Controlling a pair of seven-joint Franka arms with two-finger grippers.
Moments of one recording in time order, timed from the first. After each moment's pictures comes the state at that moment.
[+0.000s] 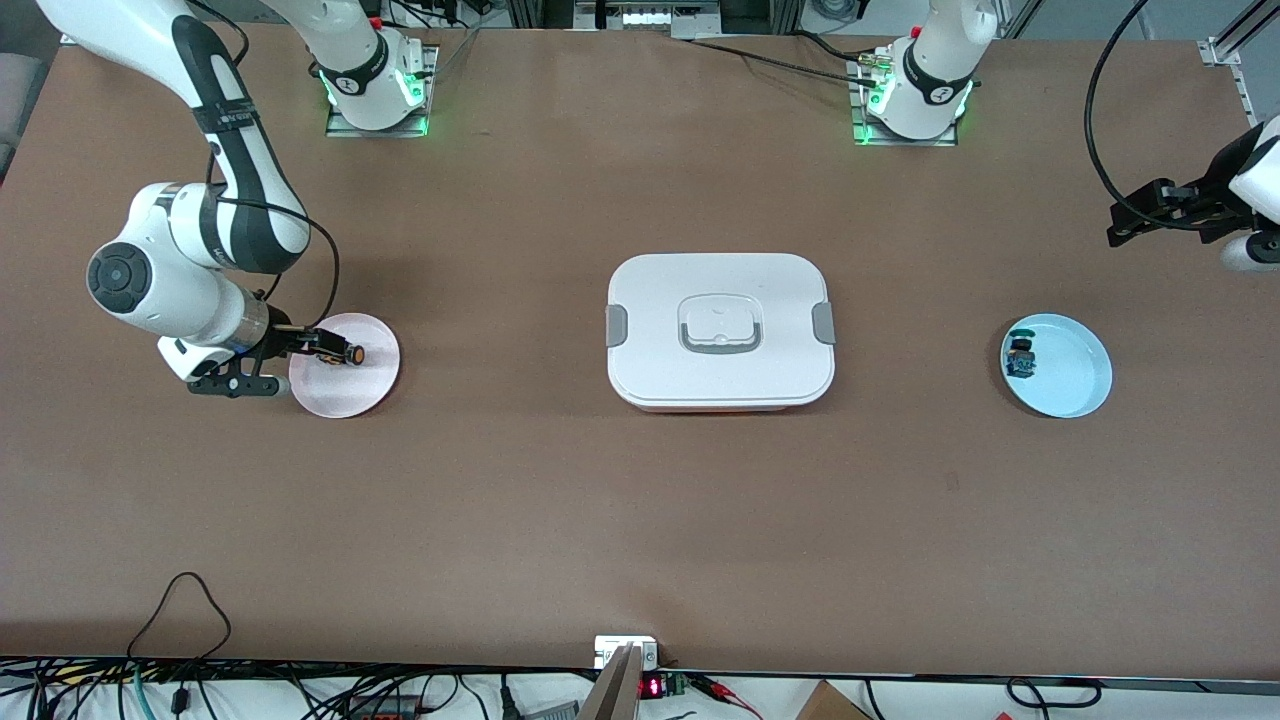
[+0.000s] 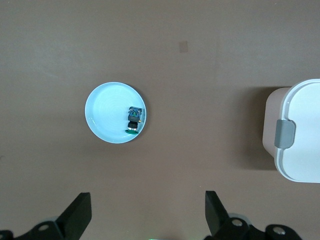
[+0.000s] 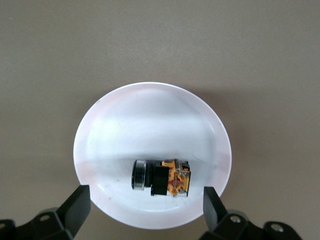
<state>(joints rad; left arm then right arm) 0.00 -0.01 0.02 -1.60 0.04 1.50 -0.01 0.10 0.32 -0.08 -2.10 0.11 2.35 0.00</state>
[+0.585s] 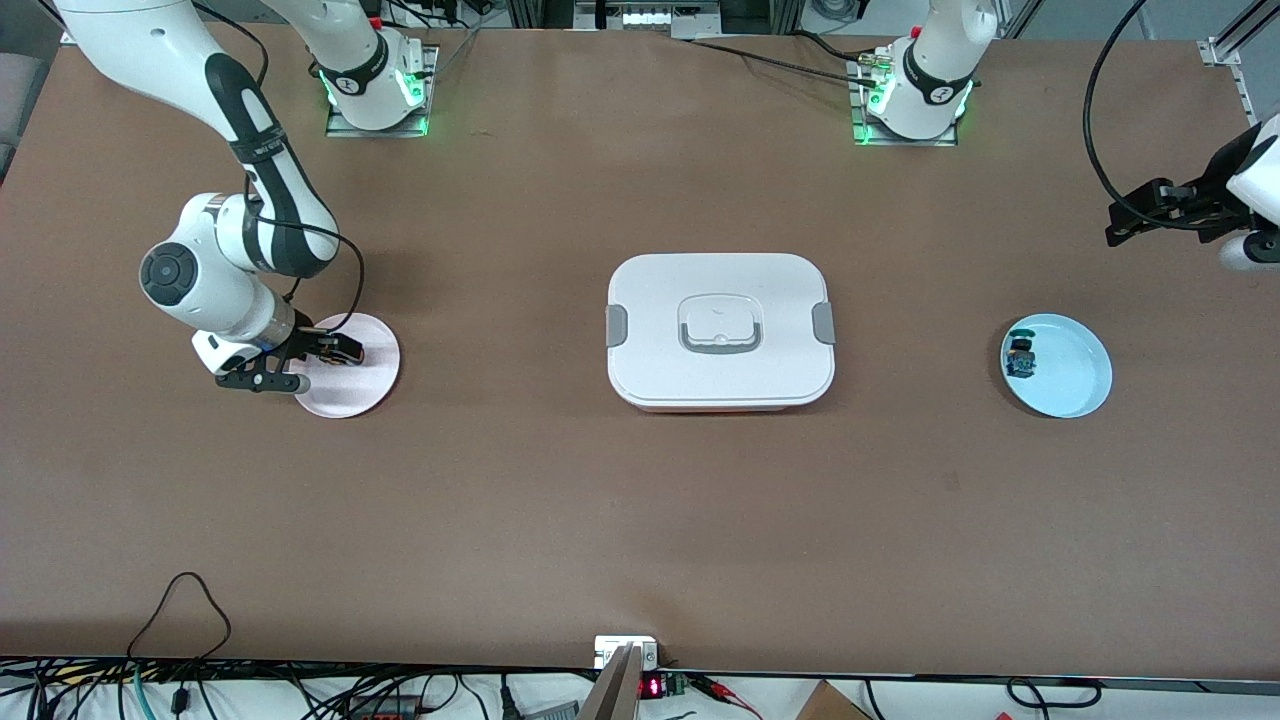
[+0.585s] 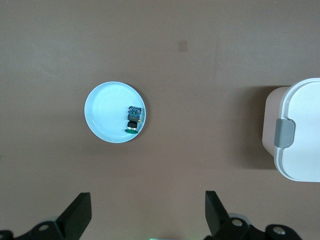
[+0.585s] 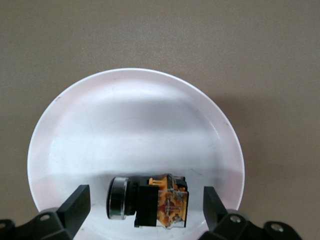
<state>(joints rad) 0.00 -0.01 0.02 -1.60 0.04 1.50 -0.01 0.10 0.38 -0.08 -2.20 0.12 2.55 0.00</state>
